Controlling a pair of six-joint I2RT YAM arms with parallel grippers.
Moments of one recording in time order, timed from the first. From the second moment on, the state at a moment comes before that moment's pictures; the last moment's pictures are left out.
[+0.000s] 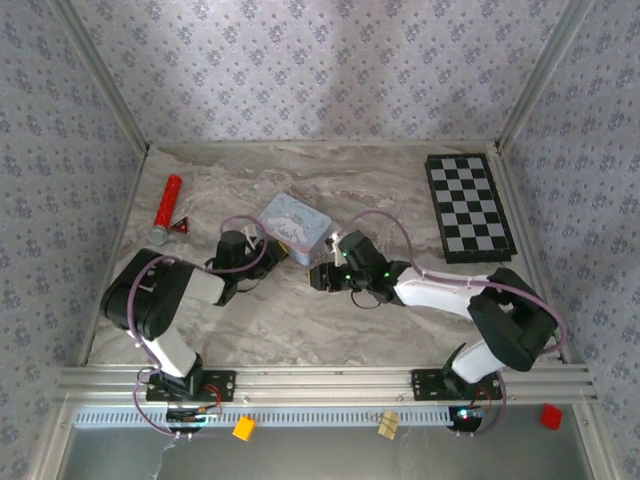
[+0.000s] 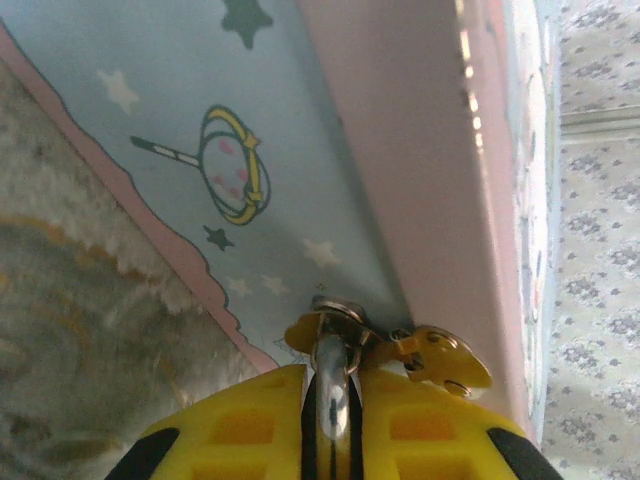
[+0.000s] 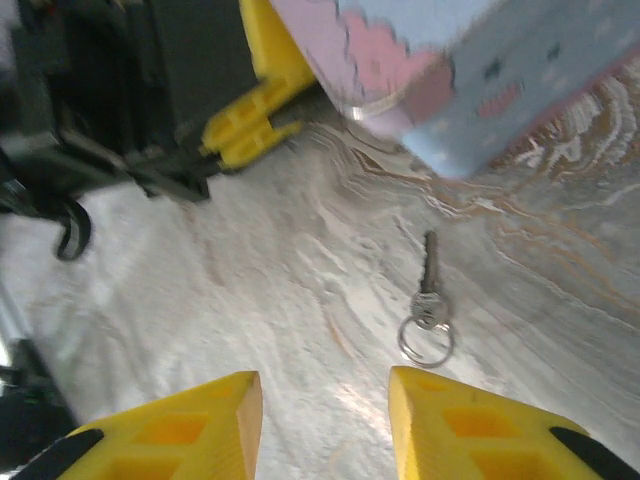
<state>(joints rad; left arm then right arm) -0.40 1.68 0.45 0.74 0.37 -1.14 0.83 1.51 0.74 0.05 -0.23 0.62</state>
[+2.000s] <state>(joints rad) -0.46 1.11 0.27 0.40 0.27 -0.95 0.79 1.61 0.83 -0.02 -0.27 0.52</state>
